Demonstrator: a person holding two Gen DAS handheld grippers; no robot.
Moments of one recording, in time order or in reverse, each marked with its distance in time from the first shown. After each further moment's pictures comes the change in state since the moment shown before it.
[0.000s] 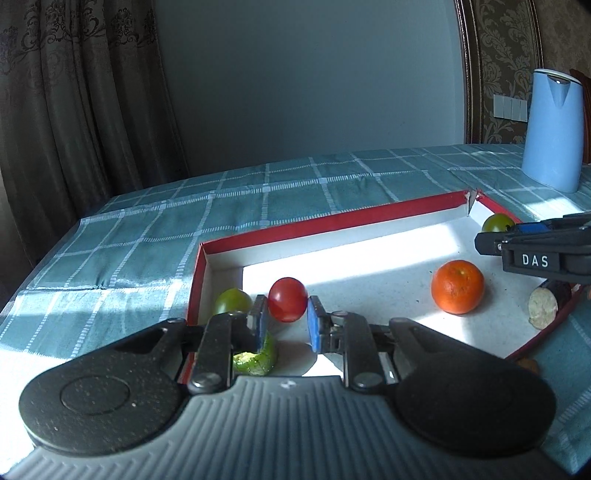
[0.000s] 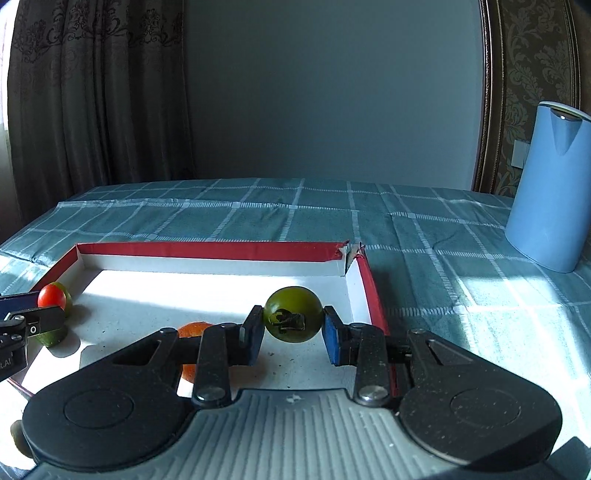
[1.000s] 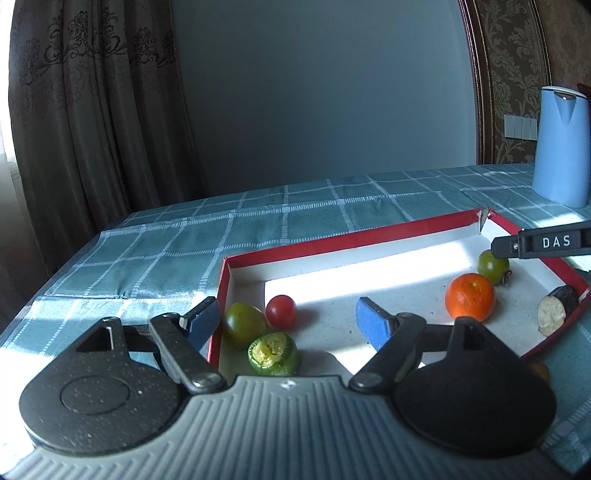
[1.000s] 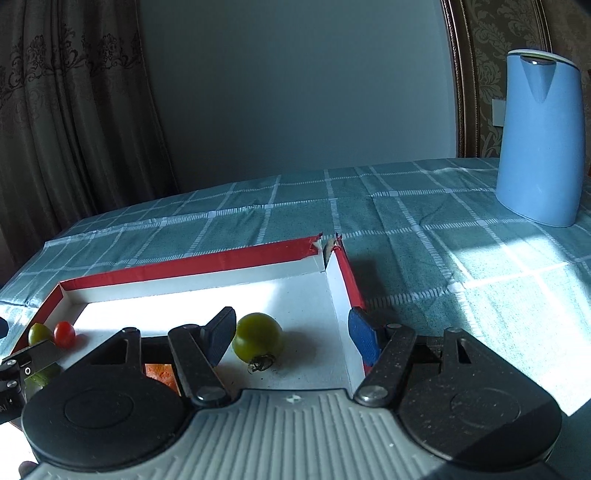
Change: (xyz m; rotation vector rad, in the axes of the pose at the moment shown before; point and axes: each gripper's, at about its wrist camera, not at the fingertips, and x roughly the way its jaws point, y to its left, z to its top) left arm -0.023 0.011 -0.012 -0.027 -0.092 0.032; right arm -0.004 -0.031 -0.002 0.189 -0.016 0.021
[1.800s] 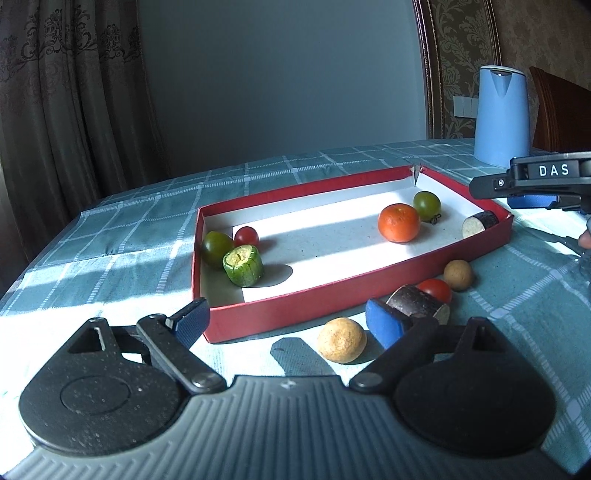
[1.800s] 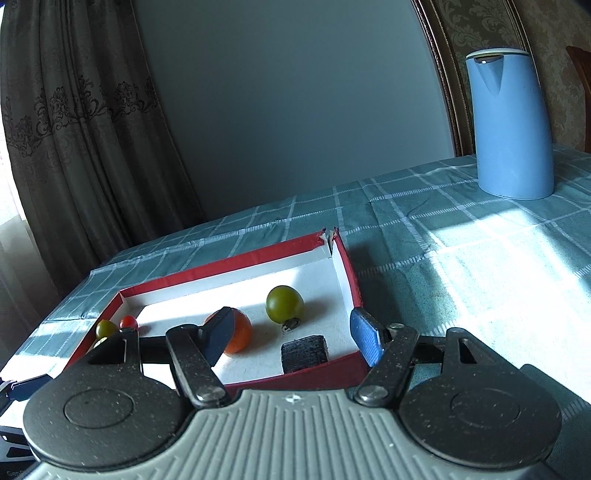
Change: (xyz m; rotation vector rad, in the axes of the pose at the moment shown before) left arm -0.059 -0.004 -0.047 0.067 0.041 -0.119; right arm -0.080 -0.015 -0.039 0.078 -0.089 0.102
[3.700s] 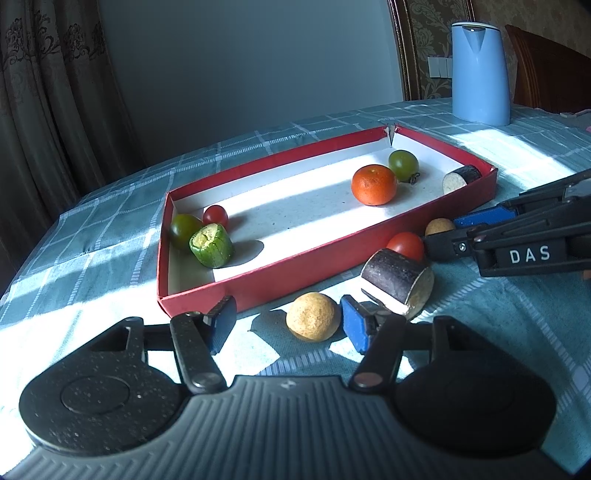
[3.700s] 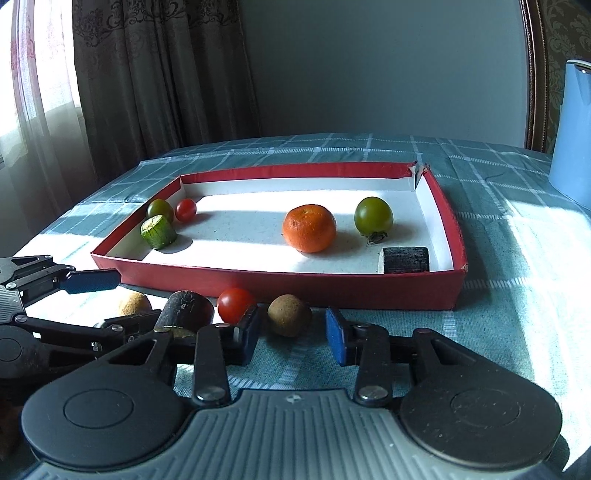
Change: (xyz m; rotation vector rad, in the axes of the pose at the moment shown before) left arm 0.011 -0.016 -0.004 0.103 0.075 -0.043; right arm 0.014 0.048 -0.041 -0.254 0.224 0.104
